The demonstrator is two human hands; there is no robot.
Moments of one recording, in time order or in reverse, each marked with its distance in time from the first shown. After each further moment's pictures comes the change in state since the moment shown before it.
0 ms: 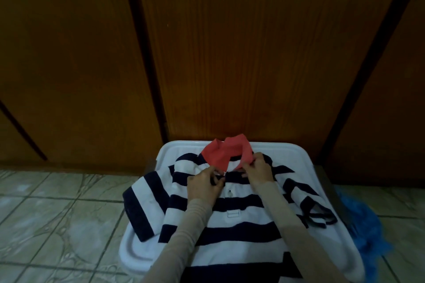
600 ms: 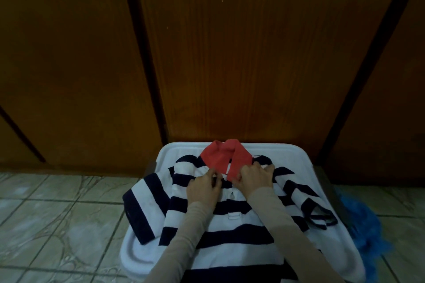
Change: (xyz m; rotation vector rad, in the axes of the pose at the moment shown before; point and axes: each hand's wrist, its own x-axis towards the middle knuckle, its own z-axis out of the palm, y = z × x) left_hand 0.000 -0.002 0.005 0.140 -0.006 -0.039; right_hand -0.014 -0.008 0.005 -1.028 -0.028 -0.239
